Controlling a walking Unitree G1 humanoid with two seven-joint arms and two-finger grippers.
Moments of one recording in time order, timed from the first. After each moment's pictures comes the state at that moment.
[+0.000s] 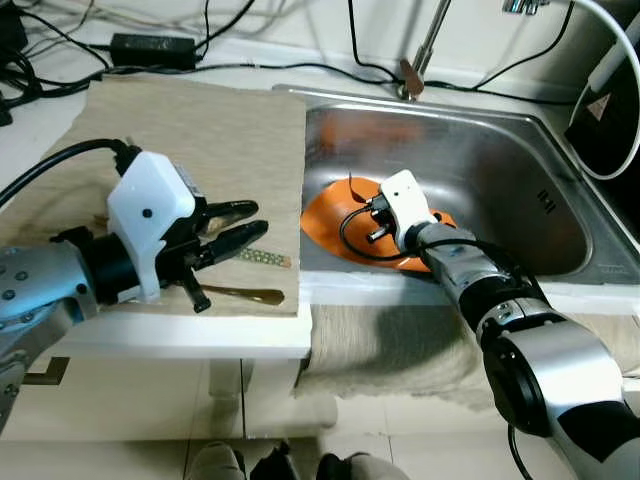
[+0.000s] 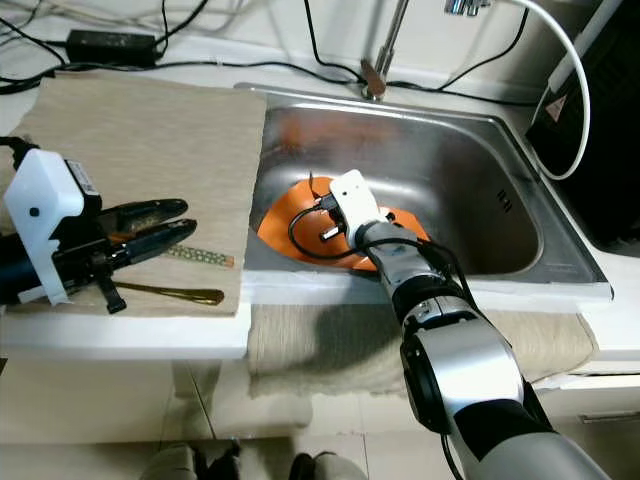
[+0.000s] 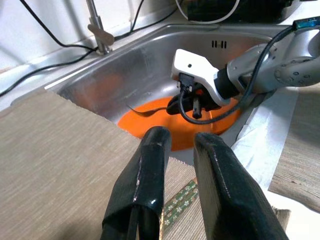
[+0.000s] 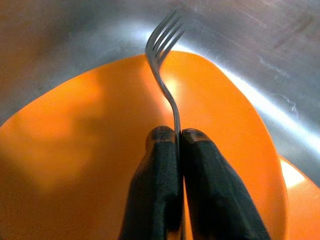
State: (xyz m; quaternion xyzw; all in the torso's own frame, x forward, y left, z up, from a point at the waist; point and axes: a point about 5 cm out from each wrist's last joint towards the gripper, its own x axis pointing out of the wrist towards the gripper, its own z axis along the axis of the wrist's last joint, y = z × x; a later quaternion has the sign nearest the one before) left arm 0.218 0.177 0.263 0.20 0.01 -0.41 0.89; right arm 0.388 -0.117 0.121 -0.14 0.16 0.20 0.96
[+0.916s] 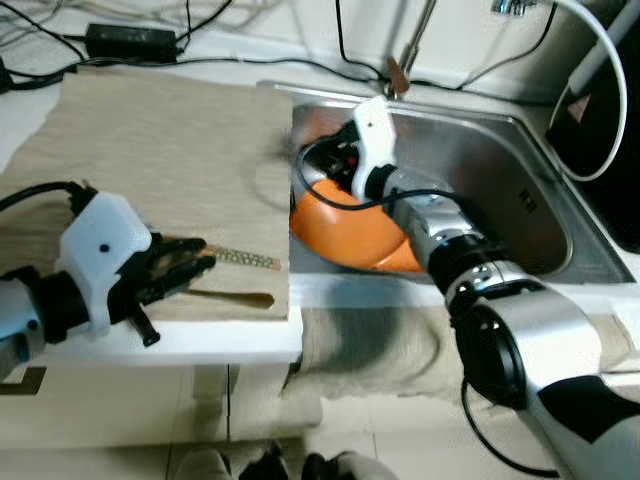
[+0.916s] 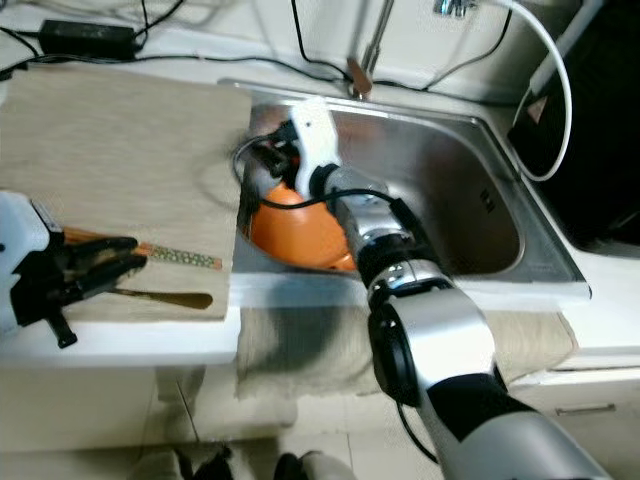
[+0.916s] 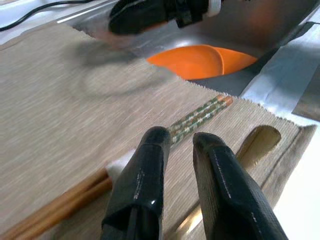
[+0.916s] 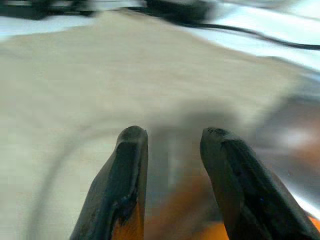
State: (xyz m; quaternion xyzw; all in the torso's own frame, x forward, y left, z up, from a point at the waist) left arm 0.203 0.218 0.239 0.22 0.11 -0.36 0.90; right arm 0.387 -0.027 0.199 0.00 0.01 0.47 0.88
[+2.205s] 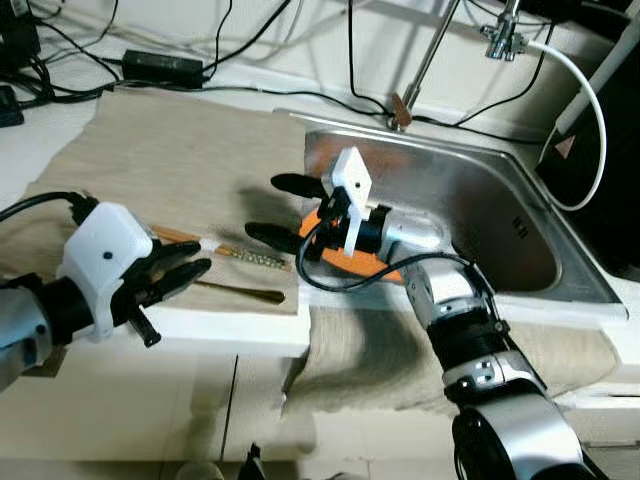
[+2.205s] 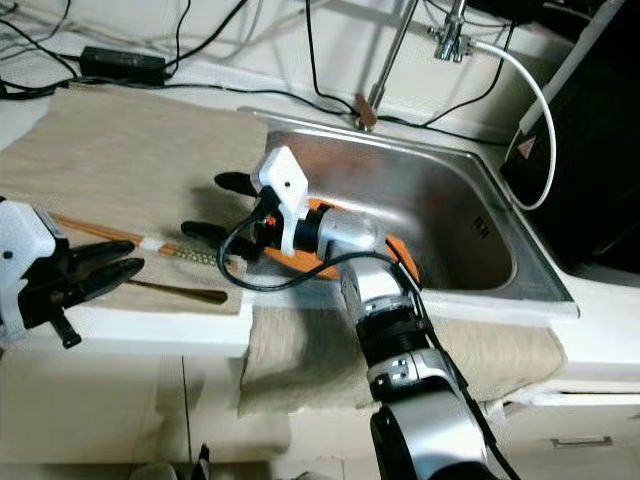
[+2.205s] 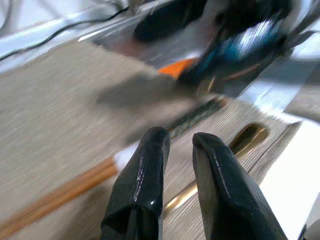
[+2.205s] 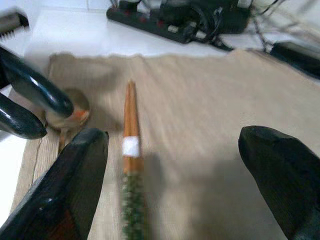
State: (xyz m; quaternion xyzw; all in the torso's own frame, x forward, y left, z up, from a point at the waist) left arm 0.211 0.216 0.229 0.23 0.10 -0.35 0.90; right arm 0.330 -0.014 0.178 -0.02 -0.04 0.60 0.80
